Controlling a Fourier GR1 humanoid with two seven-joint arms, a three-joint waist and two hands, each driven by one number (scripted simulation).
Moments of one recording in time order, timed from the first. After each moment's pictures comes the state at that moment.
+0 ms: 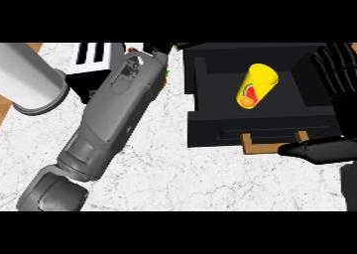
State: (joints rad) left arm -1.24 0.00 0.00 -0.58 0.16 0.25 -0.34; right arm -0.28 -0.22 -0.15 -1.82 -0.12 0.19 0.09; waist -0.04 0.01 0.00
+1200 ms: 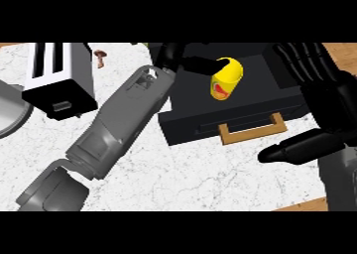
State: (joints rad) left arm -1.29 0.00 -0.29 -0.31 0.37 0.26 -0.28; right arm -0.41 -0.19 -0.06 -1.77 -0.19 0.28 0.08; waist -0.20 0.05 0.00
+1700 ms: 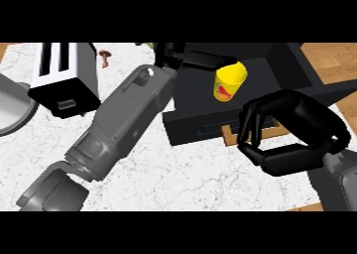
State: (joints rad) left arm -1.26 0.00 -0.25 -0.39 0.54 0.25 -0.43; right arm -0.41 -0.26 0.10 -1.76 -0.30 0.54 0.15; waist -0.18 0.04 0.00
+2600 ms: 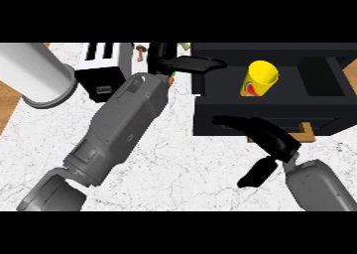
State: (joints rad) left arm -1.19 0.00 -0.22 -0.43 0.65 0.25 -0.54; right arm -0.32 -0.34 0.34 -1.47 0.36 0.42 0.00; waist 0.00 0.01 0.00
